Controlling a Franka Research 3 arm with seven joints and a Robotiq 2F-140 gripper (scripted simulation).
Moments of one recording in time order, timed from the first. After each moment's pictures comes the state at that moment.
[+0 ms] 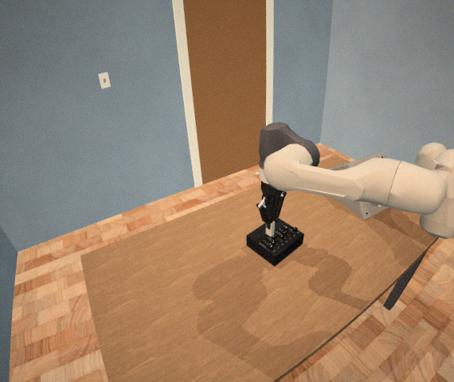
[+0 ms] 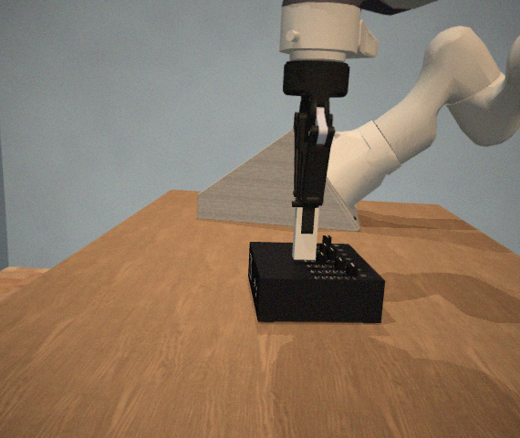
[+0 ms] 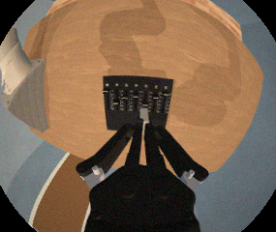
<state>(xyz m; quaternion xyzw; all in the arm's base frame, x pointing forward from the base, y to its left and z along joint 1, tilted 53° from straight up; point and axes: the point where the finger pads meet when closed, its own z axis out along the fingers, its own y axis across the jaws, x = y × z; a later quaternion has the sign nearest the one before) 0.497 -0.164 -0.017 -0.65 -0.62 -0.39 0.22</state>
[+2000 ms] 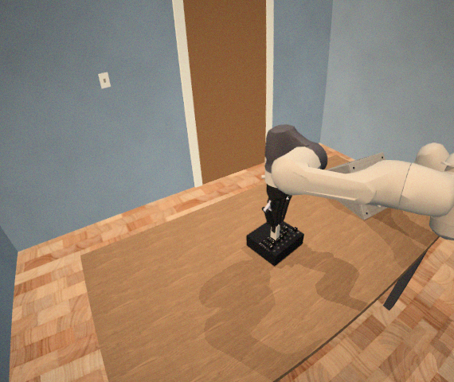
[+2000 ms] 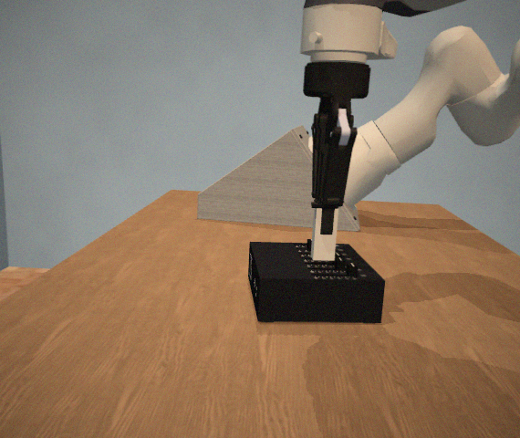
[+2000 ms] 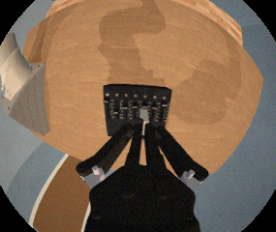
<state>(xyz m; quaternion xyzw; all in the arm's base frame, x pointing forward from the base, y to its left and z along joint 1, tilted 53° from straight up) 0.496 -0.149 0.001 -0.65 -0.62 -0.39 0.22</state>
